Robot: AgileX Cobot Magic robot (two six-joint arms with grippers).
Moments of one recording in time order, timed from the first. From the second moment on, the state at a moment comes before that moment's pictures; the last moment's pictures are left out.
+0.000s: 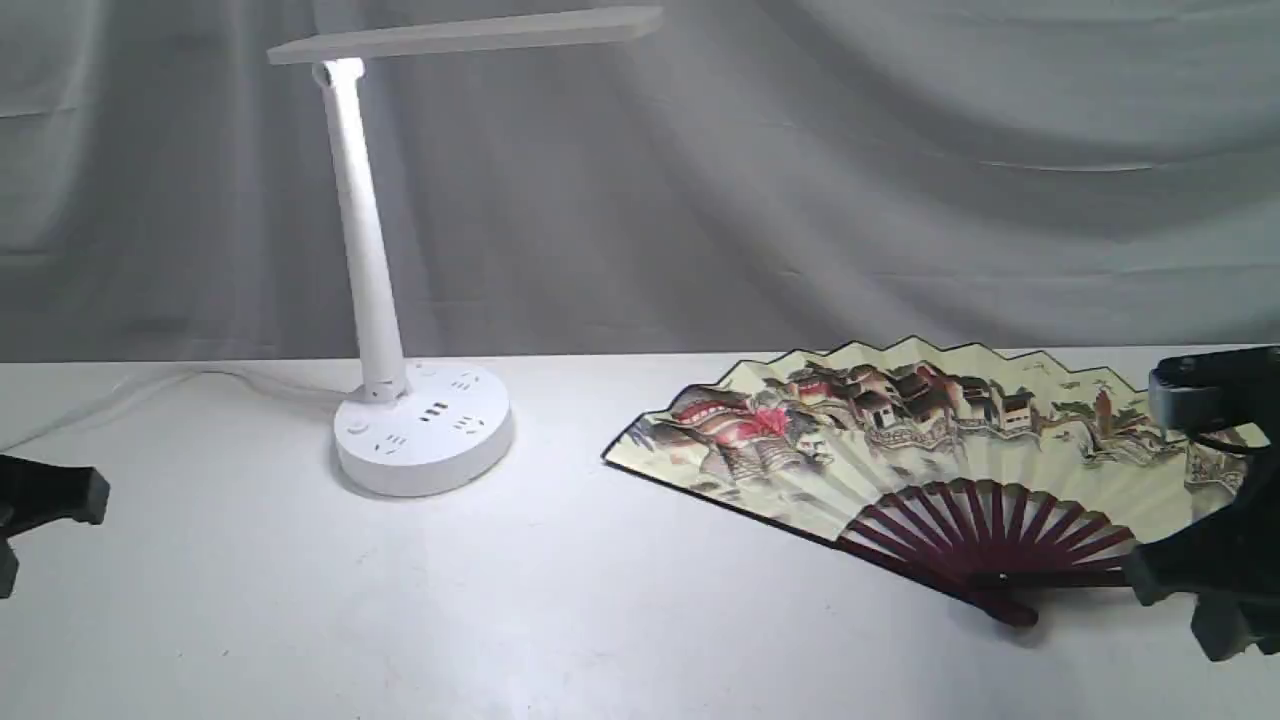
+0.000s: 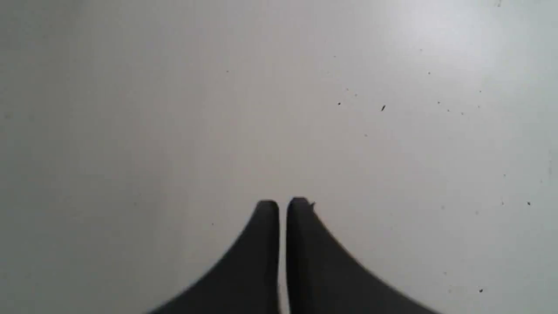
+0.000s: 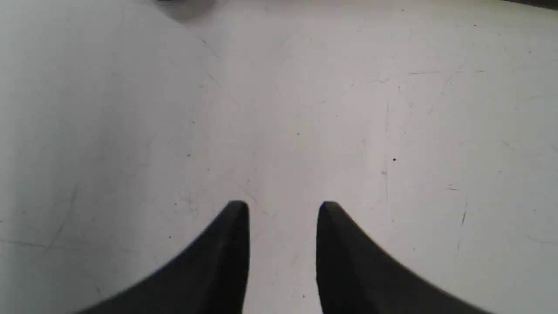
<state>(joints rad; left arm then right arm) 0.02 1.54 -1.01 0.06 0.75 -0.15 -0.19 1.64 -1.02 0.02 0.82 -0.18</state>
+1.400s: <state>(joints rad) 0.02 1.11 -0.98 0.02 0.67 -0.03 -0.19 1.21 -1.02 0.04 0.84 -0.18</state>
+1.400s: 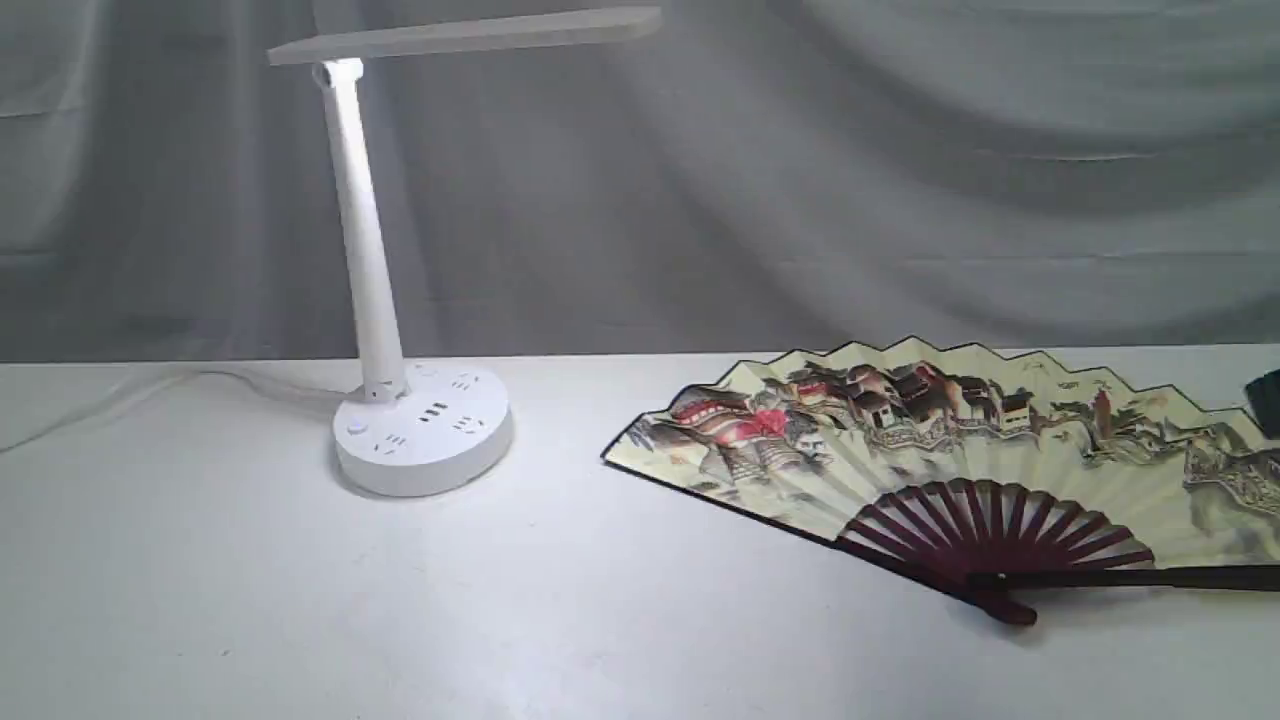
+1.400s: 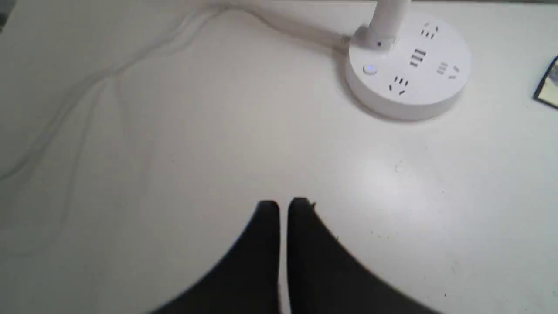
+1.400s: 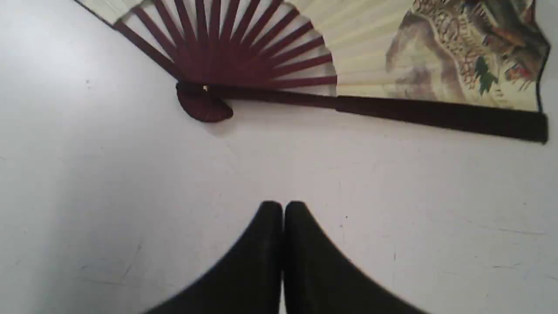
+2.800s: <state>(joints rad) 0.02 0.01 -0.98 -0.01 0.81 -0.03 -0.19 0.00 -0.87 0.07 0.96 -0.15</state>
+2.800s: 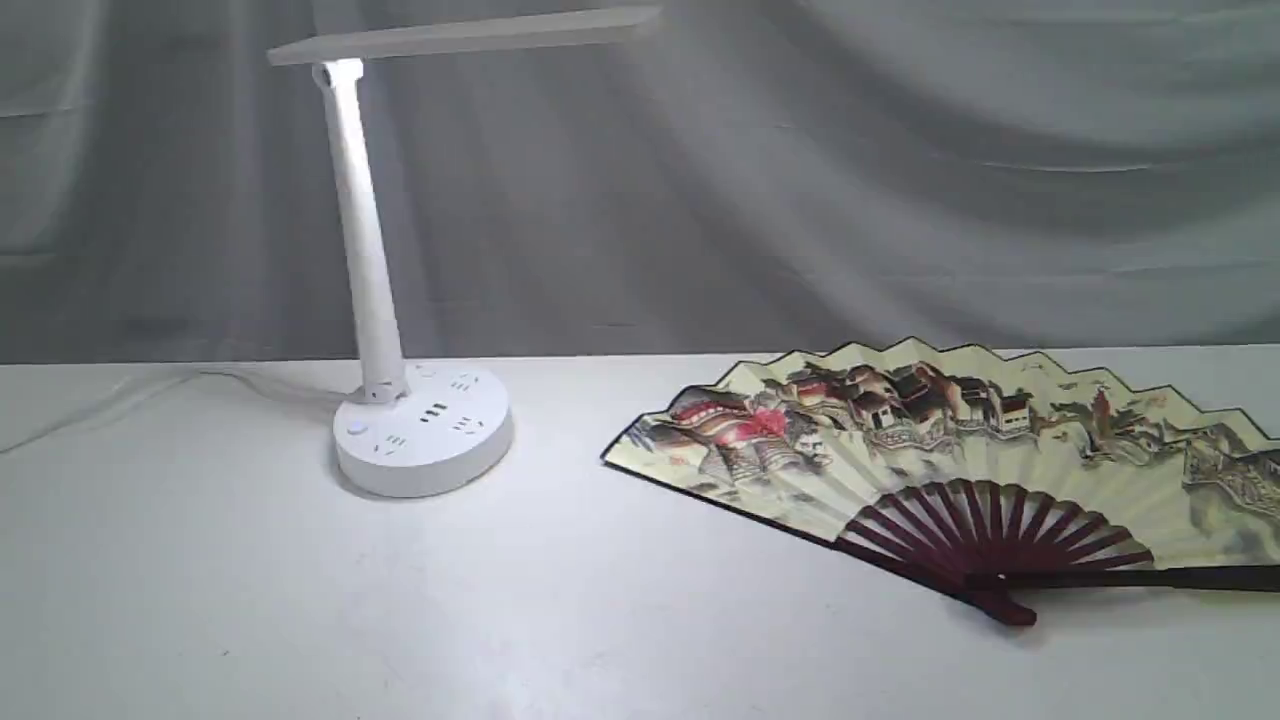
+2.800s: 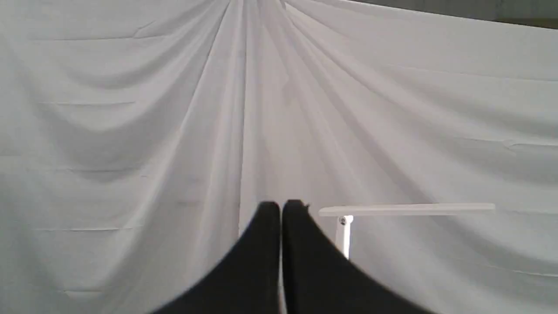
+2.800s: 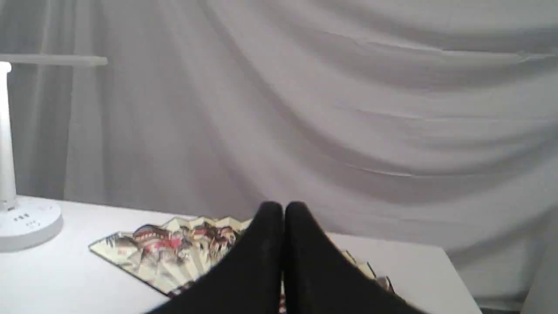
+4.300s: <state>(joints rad) 0.02 0.00 -0.01 -0.04 0.05 -0.04 -0.19 0.00 -0.01 0.18 0.07 -0.16</state>
